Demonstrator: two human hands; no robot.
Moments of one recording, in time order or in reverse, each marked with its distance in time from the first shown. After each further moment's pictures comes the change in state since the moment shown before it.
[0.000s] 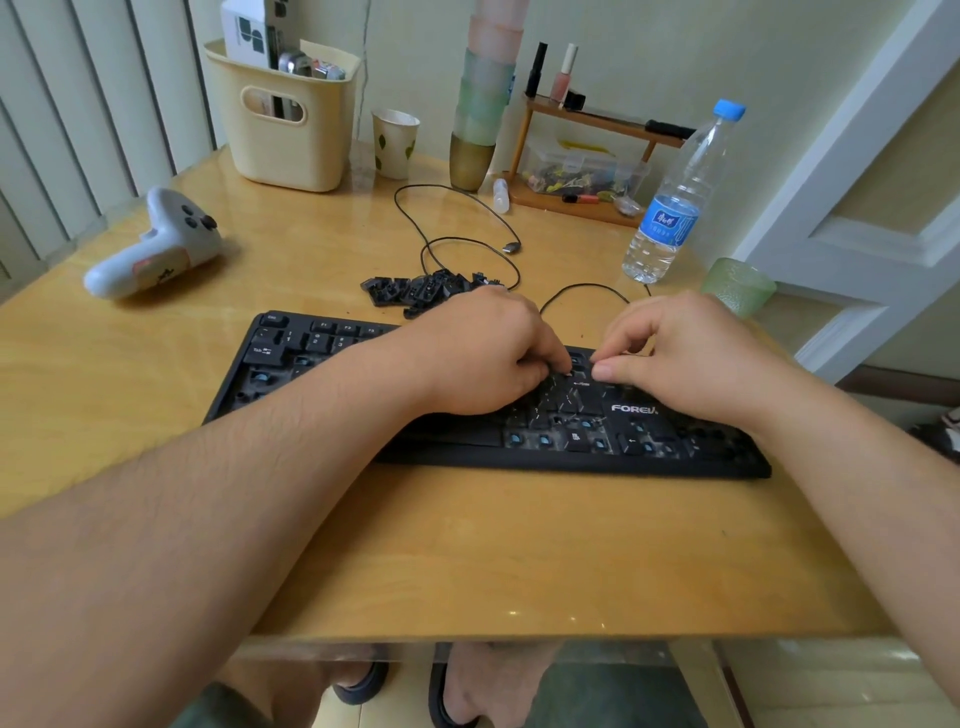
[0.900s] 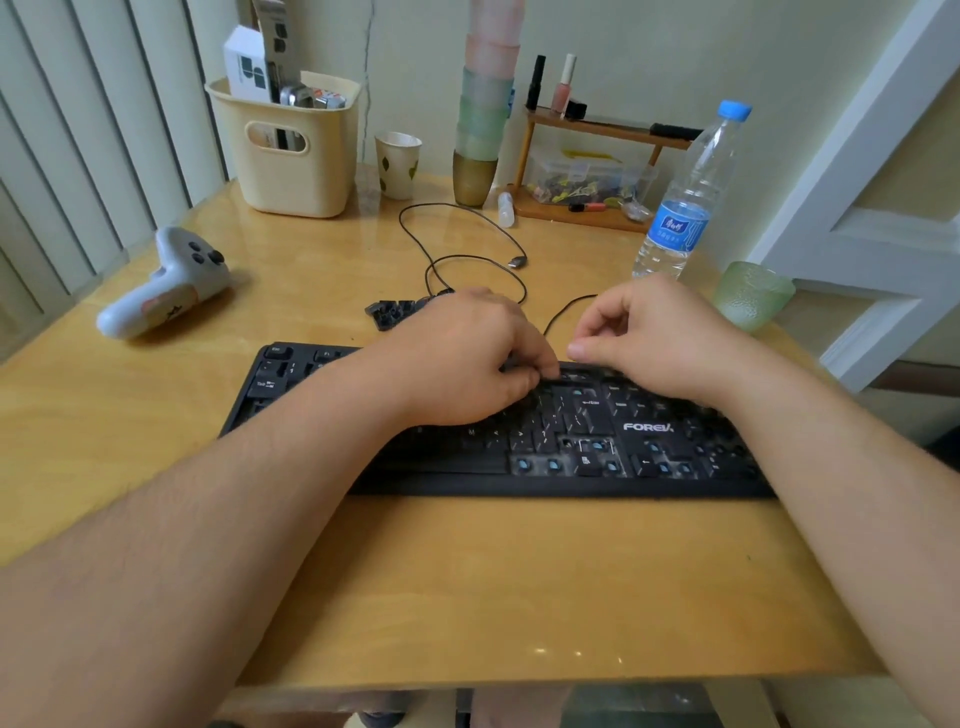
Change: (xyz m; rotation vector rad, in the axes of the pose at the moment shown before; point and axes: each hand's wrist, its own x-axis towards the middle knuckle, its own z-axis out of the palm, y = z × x) left_hand -0.002 -0.011 -0.014 0.054 0.046 -0.039; right_hand 0.034 -0.013 0.009 0.110 -0.020 0.085
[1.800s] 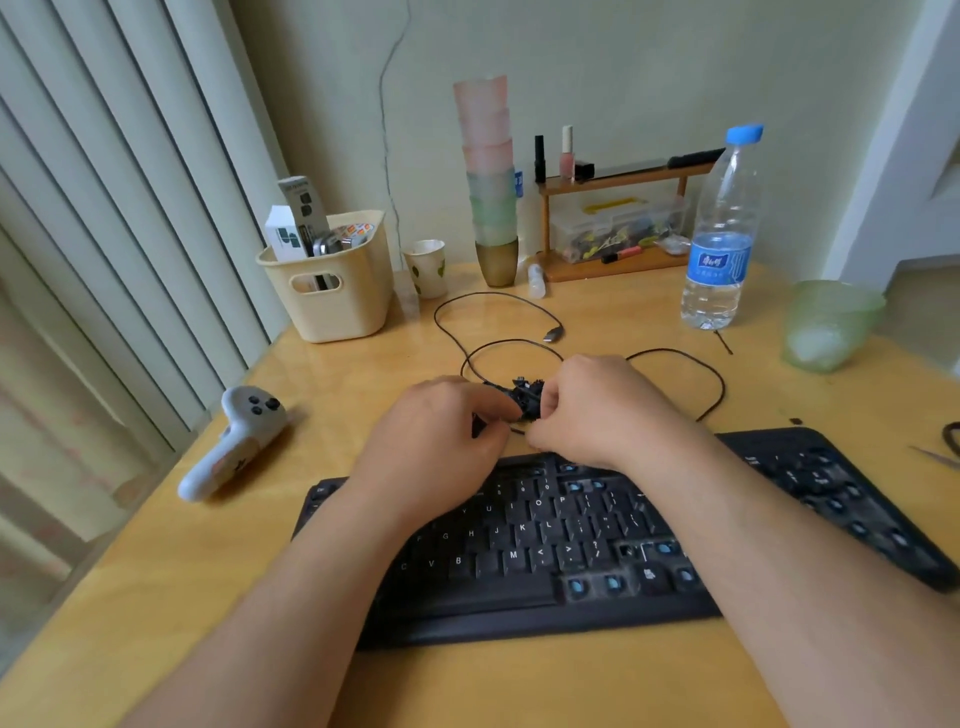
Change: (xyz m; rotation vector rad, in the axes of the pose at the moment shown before) left_hand -0.002 -0.019 -0.011 0.039 0.123 -0.408; right_hand 0.041 -0.041 0.042 -0.056 -0.056 0.143
